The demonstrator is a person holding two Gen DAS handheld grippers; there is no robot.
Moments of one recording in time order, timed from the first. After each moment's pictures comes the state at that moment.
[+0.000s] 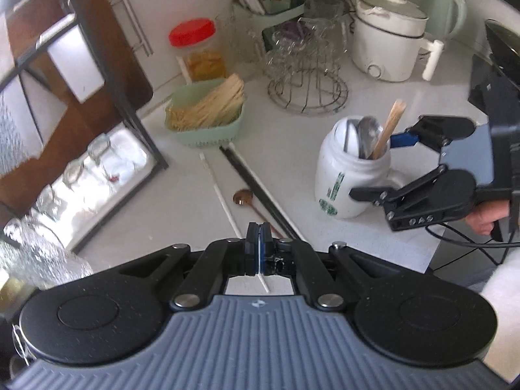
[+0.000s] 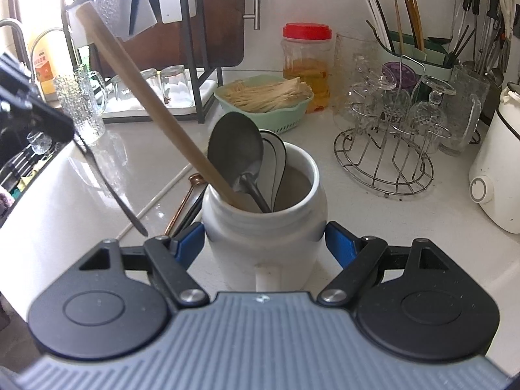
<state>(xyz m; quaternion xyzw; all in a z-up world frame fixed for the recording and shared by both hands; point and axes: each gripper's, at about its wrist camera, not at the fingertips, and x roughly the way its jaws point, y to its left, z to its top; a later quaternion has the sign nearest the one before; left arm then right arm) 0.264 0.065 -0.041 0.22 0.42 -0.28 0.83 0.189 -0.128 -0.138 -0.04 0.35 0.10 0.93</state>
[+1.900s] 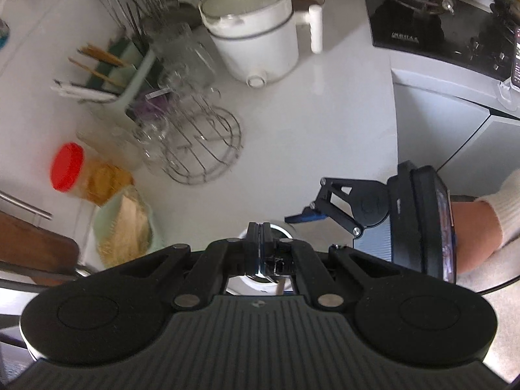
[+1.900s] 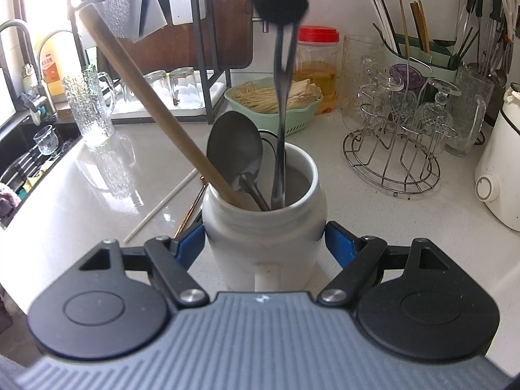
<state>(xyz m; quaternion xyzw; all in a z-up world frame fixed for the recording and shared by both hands) 0.281 -0.118 0.002 0.40 0.41 -0.43 0.69 0.182 -0.122 -0.139 -0.04 0.34 0.11 0.93</state>
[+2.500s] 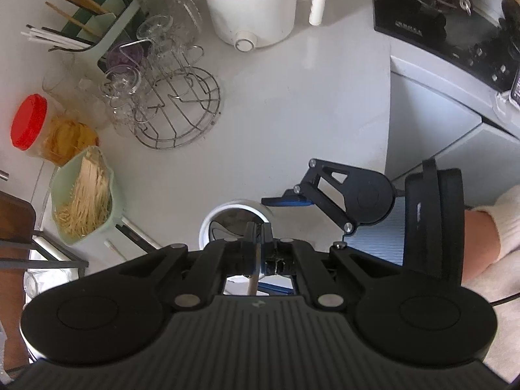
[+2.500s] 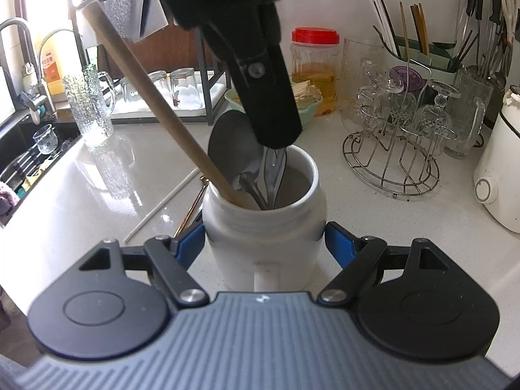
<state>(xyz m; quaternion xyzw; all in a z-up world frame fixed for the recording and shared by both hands) 0.299 -0.124 -0.031 0.36 0.49 -0.42 0.67 0.179 -0.122 -0.139 -0.04 0.34 0.11 0.93</state>
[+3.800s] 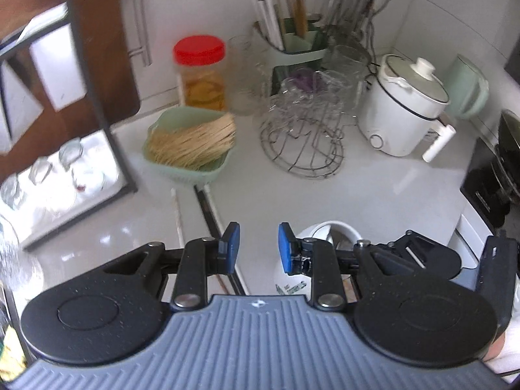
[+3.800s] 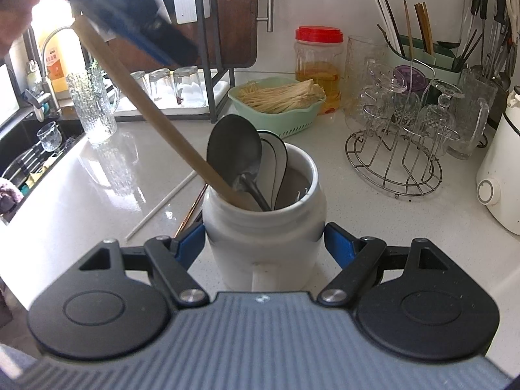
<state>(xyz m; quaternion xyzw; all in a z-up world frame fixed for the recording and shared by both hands) 0.318 0.021 -0.031 0.07 0.45 -0.25 0.85 0.181 -0.123 -0.139 -0.04 0.34 0.12 0.93</state>
